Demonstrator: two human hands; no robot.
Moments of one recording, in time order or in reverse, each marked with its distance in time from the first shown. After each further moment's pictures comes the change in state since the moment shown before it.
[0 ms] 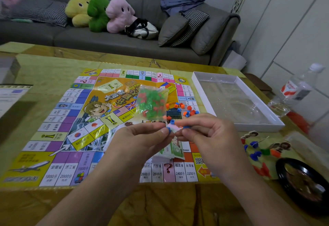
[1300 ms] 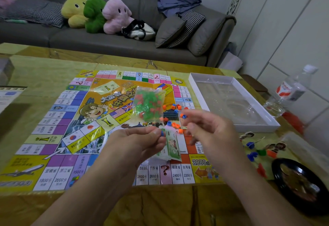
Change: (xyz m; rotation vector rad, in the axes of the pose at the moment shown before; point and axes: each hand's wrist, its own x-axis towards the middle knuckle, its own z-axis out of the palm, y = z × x) left_hand 0.008 0.000 -0.004 0.034 0.053 -0.084; right_hand 0.008 0.008 -0.011 -0.070 0.048 0.031
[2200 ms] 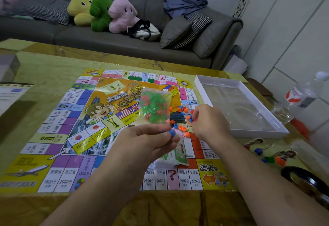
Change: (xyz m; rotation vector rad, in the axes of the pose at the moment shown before) left_hand 0.001 0.006 -0.002 -0.009 -0.093 0.059; right_hand 0.094 0.034 0.029 -0.994 0.009 0.094
